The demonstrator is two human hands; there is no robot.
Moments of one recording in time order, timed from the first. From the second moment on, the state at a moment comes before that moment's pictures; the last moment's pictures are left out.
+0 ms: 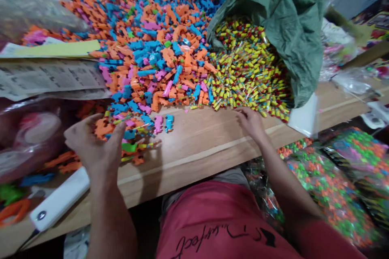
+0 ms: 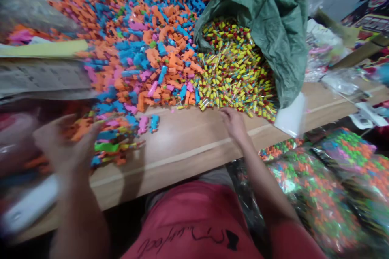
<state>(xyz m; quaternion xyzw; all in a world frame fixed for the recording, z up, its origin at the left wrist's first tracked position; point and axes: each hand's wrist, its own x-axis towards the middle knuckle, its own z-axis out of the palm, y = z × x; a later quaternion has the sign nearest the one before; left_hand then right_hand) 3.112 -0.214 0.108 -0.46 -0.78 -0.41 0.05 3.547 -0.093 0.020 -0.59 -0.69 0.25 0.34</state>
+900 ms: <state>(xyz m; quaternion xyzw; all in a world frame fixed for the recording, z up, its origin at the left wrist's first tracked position) 3.234 -0.166 0.015 -0.60 -0.62 -0.40 -0.31 3.515 -0.102 0.009 -0.48 -0.82 0.14 0.27</state>
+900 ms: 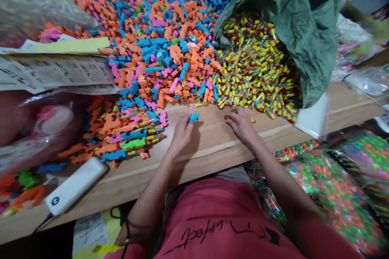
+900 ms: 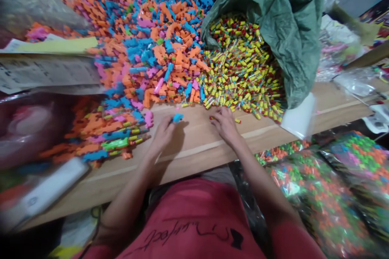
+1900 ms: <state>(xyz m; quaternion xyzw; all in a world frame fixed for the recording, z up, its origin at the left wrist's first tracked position) 3.250 -0.183 0.030 -0.82 -0.47 -0.30 -0.13 3.467 -0.151 0.037 -0.41 -0.70 0.51 0.30</state>
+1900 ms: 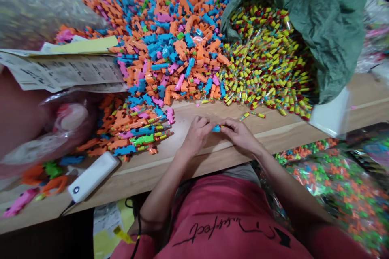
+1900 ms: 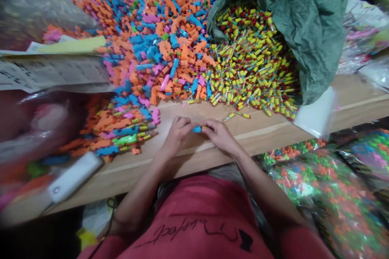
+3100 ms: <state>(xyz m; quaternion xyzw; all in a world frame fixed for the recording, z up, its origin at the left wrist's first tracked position) 3.224 -0.175 0.030 -0.65 -0.59 -0.38 -0.28 3.472 -0.142 0.020 -0.46 -0.74 0.36 0.32</state>
